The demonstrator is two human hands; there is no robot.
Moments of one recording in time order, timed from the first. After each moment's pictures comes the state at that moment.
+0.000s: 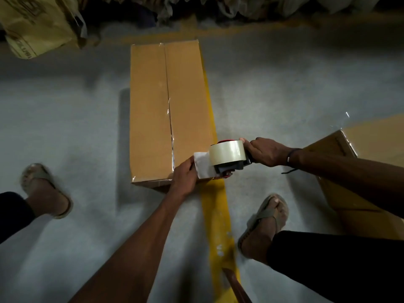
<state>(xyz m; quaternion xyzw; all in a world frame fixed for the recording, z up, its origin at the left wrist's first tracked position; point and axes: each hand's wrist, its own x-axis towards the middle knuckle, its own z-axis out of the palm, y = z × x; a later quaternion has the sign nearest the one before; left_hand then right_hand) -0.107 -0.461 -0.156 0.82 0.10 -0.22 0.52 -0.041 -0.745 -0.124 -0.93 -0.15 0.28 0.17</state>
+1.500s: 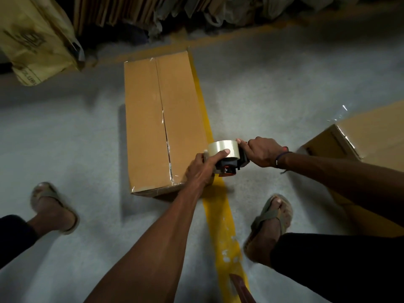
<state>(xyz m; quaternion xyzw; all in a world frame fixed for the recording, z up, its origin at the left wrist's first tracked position) -0.075 -0.529 -0.139 0.74 0.24 -0.31 0.55 -0.047 -0.761 -0.144 -0.97 -0.12 0.21 0.06</state>
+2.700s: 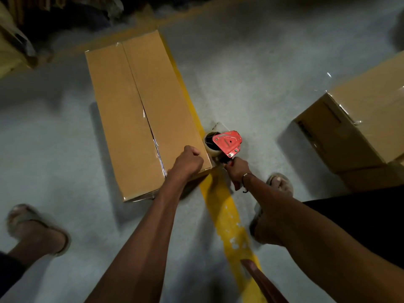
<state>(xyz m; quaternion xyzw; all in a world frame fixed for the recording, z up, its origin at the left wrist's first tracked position) -0.047 -0.494 -0.151 0.84 0.09 -0.42 0.34 -0.115 -0.675 -0.272 -0.84 0.33 0.27 0.34</state>
